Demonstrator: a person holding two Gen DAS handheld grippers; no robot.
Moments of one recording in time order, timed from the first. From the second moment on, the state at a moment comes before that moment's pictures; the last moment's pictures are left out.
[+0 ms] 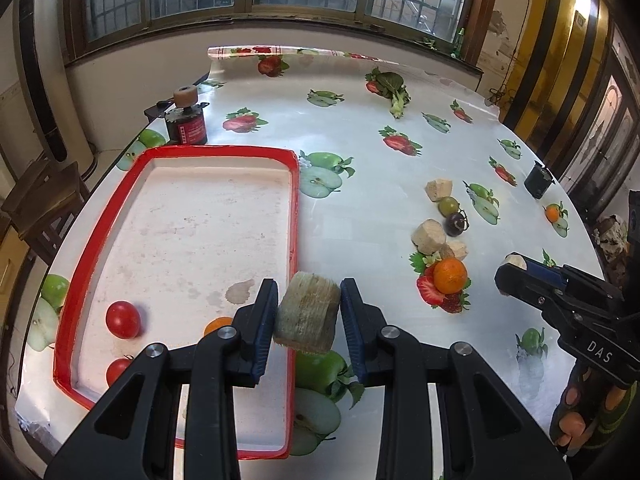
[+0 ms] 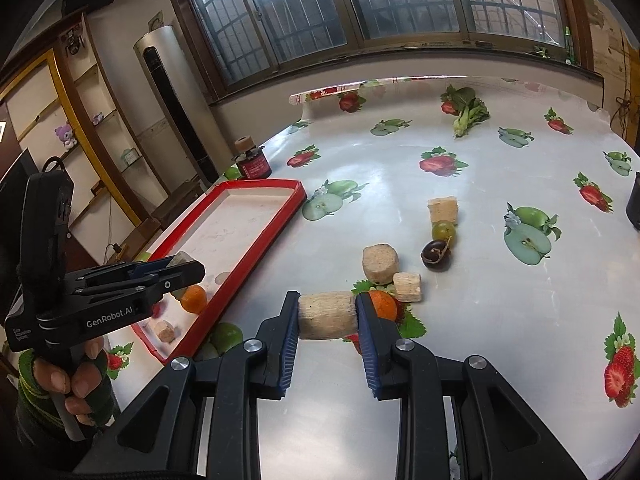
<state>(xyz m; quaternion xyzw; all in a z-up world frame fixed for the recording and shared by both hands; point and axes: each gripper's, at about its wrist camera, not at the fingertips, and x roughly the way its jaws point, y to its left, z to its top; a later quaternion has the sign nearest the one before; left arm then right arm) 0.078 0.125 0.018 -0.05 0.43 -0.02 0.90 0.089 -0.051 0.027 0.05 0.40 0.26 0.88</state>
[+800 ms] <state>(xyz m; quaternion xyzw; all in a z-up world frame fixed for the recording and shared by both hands) 0.080 0.179 0.011 -0.07 0.43 0.02 0.90 0.099 0.016 0.029 0.02 0.41 0.31 0.86</state>
